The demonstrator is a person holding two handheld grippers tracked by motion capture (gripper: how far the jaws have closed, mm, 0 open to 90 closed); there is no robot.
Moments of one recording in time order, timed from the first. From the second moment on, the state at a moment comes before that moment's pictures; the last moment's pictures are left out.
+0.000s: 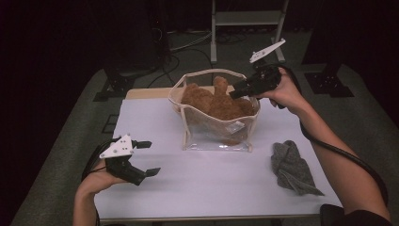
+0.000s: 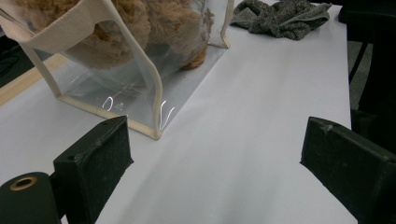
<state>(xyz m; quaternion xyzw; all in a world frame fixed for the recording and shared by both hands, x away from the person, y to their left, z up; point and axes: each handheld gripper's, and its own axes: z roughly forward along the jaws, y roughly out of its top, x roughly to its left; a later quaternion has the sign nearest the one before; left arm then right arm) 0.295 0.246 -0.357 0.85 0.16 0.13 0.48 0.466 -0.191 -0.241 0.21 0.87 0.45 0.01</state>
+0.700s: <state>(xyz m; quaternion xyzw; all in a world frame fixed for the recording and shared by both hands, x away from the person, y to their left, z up) 0.296 0.245 -0.358 0.85 0.15 0.13 0.49 0.441 -0.244 -0.248 0.25 0.85 0.46 0.01</state>
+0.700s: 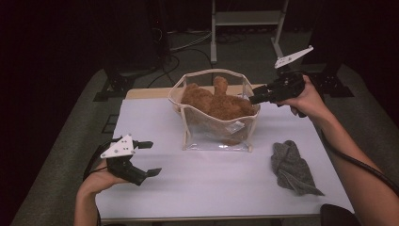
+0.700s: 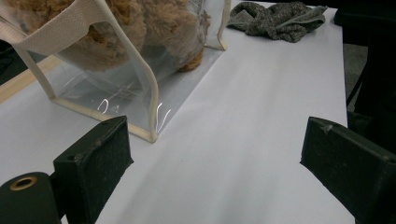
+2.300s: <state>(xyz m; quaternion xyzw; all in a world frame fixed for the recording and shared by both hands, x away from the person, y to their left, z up) 0.298 0.240 -0.362 0.85 0.16 0.12 0.48 0.400 -0.314 -0.308 0.31 0.83 0.47 0.00</state>
